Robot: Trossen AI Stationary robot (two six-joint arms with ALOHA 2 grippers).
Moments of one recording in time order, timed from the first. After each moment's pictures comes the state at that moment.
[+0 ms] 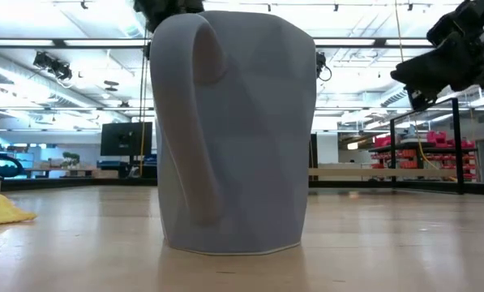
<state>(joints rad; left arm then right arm) 0.24 1.42 1.37 -0.87 0.01 -0.36 0.09 0.15 0.06 0.01 0.07 0.26</state>
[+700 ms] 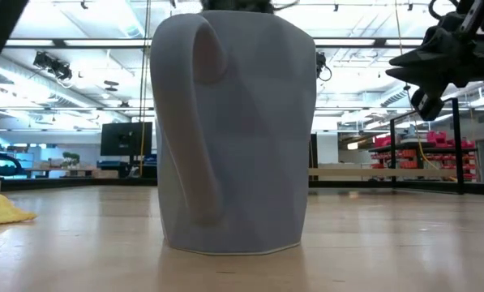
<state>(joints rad) 0.11 1.94 1.88 -1.05 -0.02 -0.25 0.09 0.15 0.08 0.00 0.15 0.64</state>
